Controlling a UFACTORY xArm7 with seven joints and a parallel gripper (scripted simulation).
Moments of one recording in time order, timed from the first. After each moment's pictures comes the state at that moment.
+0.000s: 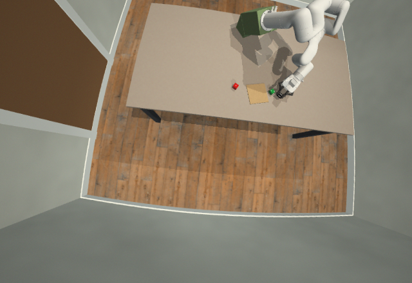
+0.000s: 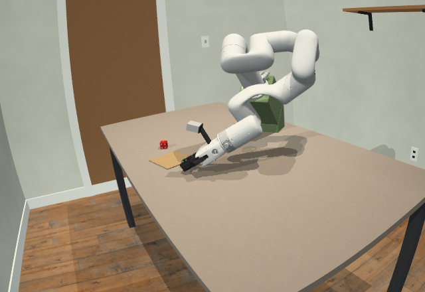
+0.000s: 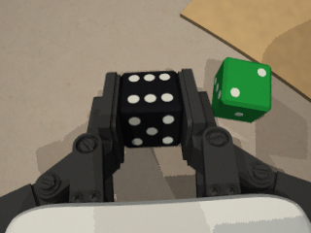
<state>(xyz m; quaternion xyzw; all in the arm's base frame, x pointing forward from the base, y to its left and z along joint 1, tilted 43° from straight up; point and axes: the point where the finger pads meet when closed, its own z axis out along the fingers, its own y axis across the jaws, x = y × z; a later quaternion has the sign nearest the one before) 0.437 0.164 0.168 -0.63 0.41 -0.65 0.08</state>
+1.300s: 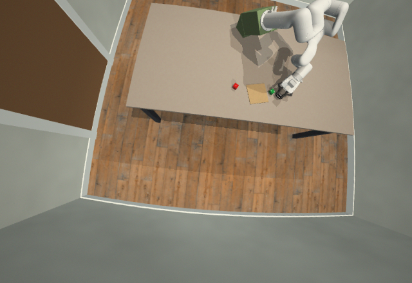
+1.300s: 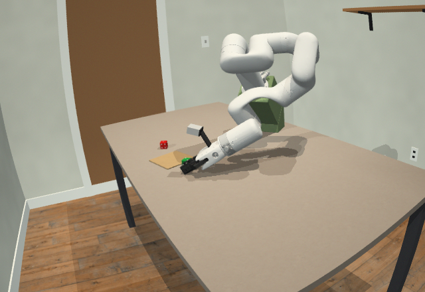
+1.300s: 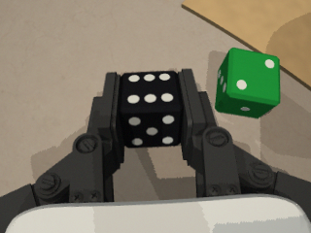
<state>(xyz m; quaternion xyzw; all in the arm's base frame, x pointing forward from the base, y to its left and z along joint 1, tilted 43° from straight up) 0.443 0.167 0.160 -0.63 0.41 -0.65 0.08</state>
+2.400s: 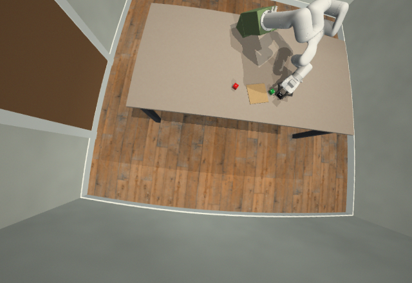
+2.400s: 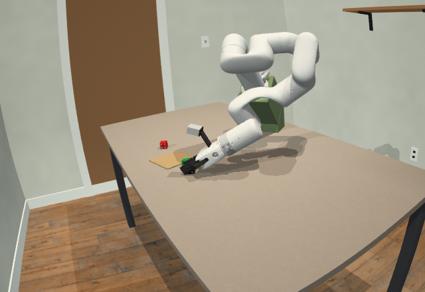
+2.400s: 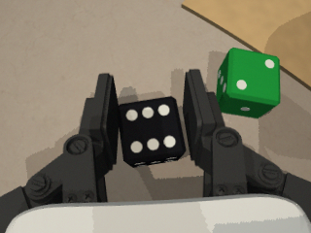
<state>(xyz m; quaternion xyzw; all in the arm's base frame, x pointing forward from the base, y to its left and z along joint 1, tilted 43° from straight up) 0.443 0.167 0.160 -0.63 0.41 -0.65 0.08</state>
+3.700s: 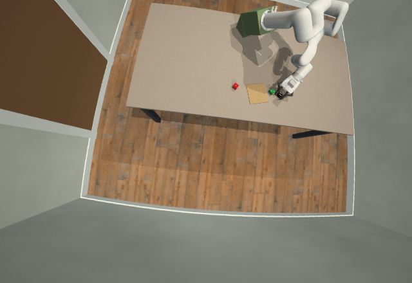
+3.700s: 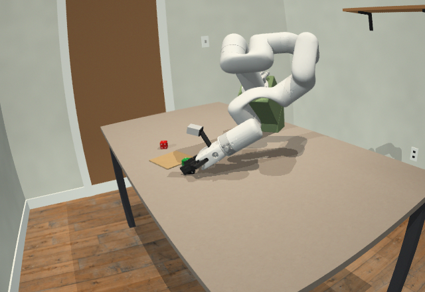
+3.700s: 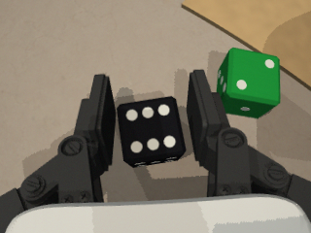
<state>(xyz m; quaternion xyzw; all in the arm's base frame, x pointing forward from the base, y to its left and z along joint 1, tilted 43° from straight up) 0.443 0.167 0.160 -0.63 0.41 -0.65 0.08</state>
